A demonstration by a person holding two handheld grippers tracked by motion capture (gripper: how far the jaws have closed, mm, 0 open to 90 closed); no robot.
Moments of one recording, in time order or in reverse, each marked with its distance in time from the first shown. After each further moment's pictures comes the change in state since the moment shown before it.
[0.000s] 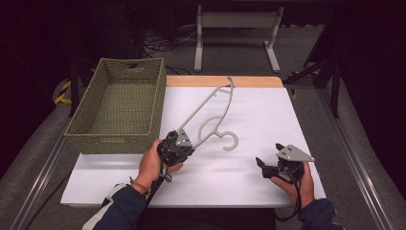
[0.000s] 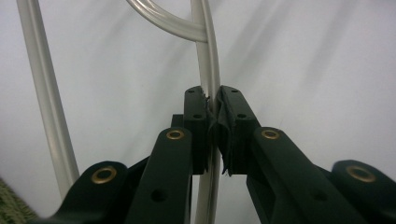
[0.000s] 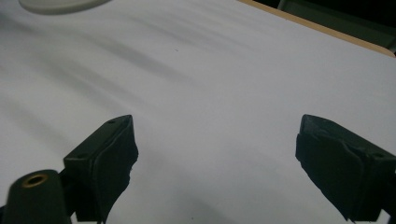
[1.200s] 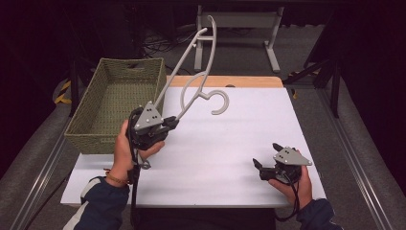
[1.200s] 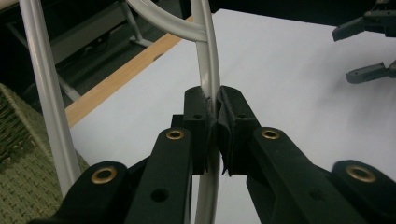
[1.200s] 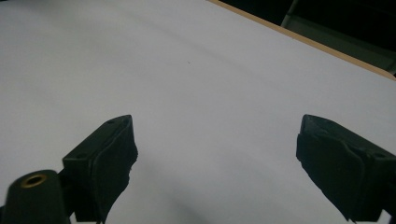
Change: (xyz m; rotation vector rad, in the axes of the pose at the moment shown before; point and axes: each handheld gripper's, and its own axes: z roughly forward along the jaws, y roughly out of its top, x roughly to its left) left arm 0.027 0.024 -0.111 -0.295 0.136 -0.048; right arm 0.010 0.001 -0.001 -0.044 0.013 -0.060
